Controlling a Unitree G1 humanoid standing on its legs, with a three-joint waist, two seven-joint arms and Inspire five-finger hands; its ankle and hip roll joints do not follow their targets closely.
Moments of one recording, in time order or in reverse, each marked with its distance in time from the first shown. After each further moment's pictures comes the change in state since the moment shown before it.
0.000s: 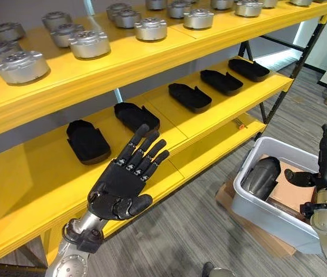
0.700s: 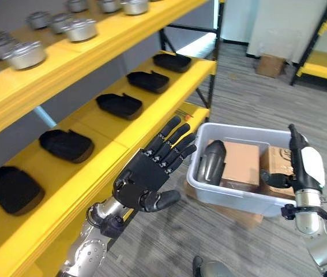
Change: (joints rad) left arm -0.163 -0.009 -0.160 0.004 0.163 -0.020 0.156; right arm -0.010 0.008 0.187 -0.004 0.017 -0.142 -0.013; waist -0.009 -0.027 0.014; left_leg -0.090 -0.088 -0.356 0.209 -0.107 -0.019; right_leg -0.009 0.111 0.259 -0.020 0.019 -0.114
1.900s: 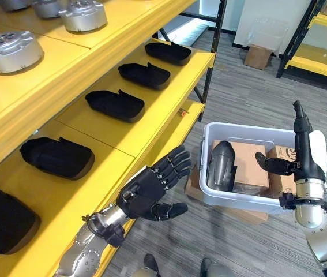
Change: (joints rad) left arm 0.077 0.043 0.006 0.047 0.137 0.051 0.041; right arm -0.070 0.014 -0.039 -0.138 0.059 -0.041 -0.023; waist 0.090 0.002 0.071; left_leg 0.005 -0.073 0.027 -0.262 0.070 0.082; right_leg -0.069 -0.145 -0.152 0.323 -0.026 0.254
